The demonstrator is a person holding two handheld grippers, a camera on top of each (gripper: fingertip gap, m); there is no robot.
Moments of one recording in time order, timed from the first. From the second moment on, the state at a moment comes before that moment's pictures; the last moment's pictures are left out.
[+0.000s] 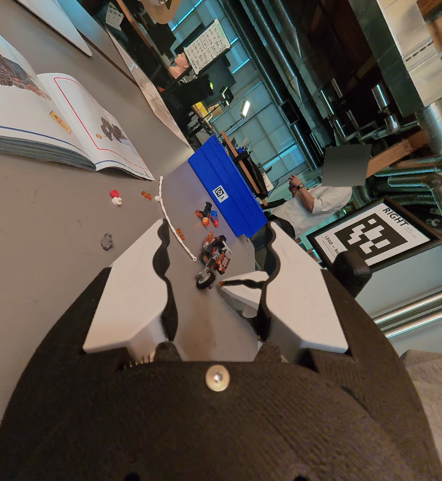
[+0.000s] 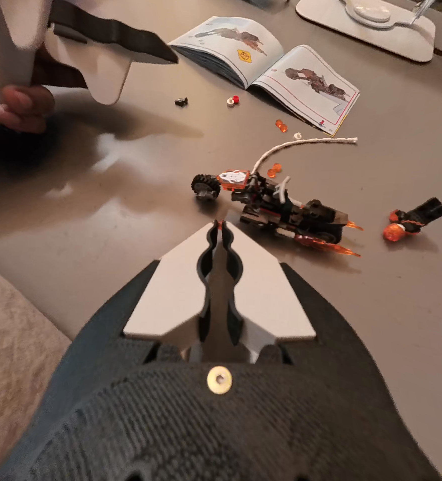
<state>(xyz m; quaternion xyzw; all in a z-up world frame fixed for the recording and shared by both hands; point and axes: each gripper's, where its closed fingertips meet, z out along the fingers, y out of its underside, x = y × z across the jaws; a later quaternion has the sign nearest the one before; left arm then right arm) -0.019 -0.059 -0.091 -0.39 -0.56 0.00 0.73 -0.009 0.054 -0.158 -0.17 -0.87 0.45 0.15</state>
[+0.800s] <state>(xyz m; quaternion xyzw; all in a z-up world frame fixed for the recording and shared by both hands) -0.019 -0.052 -0.094 -0.40 -0.56 -0.01 0.72 0.016 0.045 -0.165 -0.08 -0.89 0.44 0.13</state>
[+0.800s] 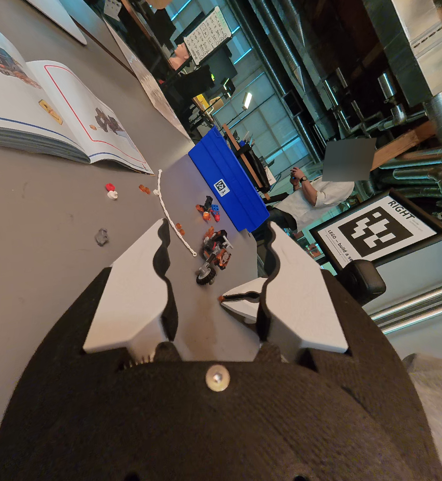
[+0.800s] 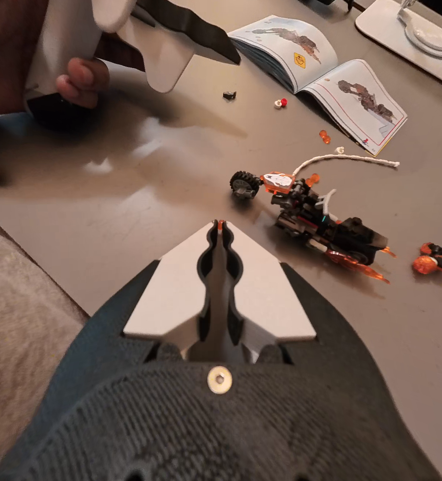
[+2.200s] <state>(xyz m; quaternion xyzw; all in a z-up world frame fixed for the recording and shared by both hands) -0.015 -0.025 -0.102 -0.44 -0.55 -0.07 0.71 -0.009 0.052 -0.169 -0.23 -0.87 0.44 0.01</state>
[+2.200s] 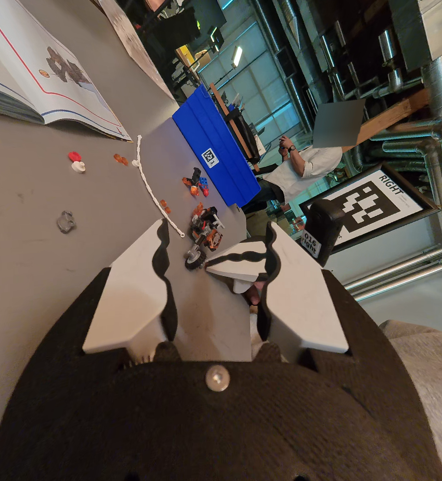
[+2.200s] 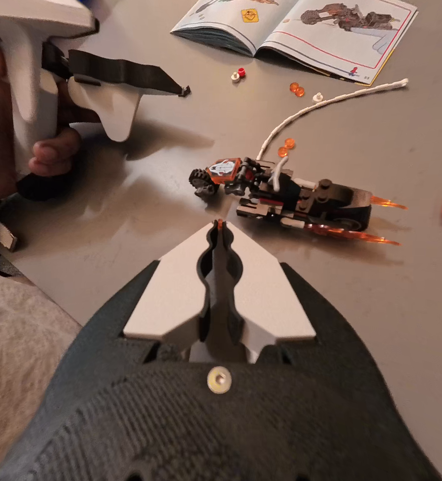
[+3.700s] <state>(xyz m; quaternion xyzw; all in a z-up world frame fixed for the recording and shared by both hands) -0.004 -0.009 -0.097 -0.46 -0.52 -0.12 0.71 0.000 0.048 -0.166 -0.18 -0.88 0.45 0.03</state>
